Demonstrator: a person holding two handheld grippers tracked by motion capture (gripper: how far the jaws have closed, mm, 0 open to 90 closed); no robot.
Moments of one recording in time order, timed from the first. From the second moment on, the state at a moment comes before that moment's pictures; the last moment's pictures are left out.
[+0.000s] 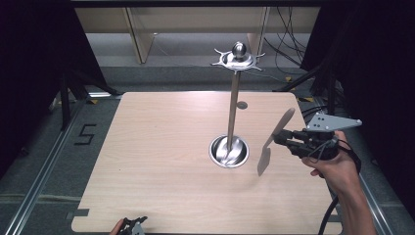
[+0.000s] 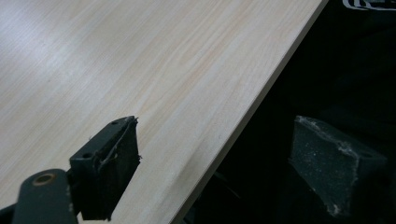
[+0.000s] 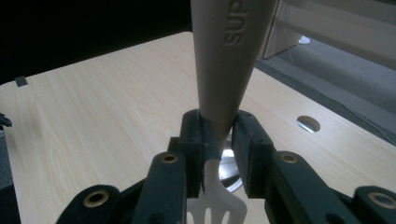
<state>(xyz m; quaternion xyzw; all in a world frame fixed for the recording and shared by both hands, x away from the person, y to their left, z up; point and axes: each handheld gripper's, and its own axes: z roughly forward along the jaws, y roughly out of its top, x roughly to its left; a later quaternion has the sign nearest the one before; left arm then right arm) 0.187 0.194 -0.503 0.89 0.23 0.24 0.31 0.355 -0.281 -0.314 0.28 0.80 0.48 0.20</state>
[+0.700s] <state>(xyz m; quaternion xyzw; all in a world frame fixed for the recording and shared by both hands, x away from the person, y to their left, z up) 0.186 0.193 -0.504 0.89 0.24 0.22 0.31 0.386 -0.254 -0.283 0.28 0.81 0.48 0.19</state>
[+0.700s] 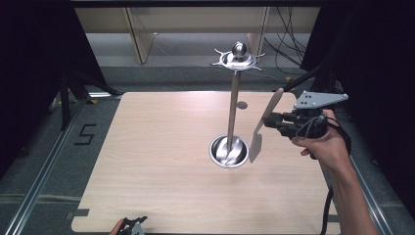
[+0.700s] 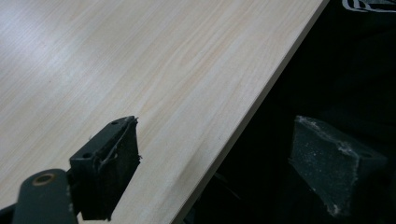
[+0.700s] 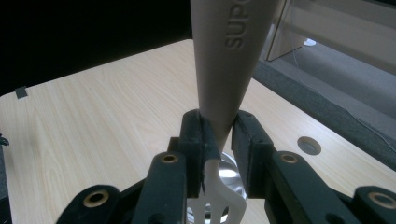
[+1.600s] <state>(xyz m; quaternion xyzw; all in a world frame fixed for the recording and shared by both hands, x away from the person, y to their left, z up) 0.187 0.195 -0.502 0.89 0.23 0.23 0.31 0.415 -0.238 -0.253 0.28 0.83 0.45 0.19</state>
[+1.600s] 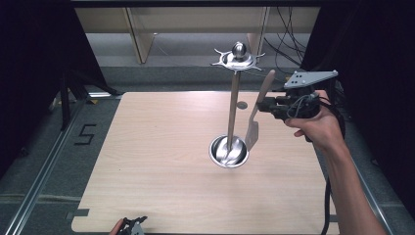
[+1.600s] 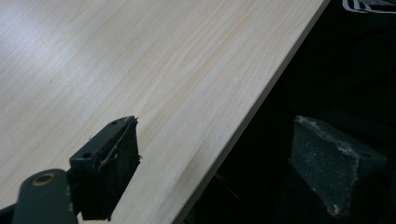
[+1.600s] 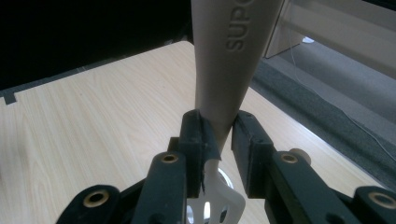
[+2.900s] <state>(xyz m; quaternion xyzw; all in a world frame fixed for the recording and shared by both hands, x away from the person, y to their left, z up) 0.185 0.194 -0.501 0.89 0.23 0.24 0.31 0.436 -0.215 -0.242 0.27 0.86 0.41 0.16</state>
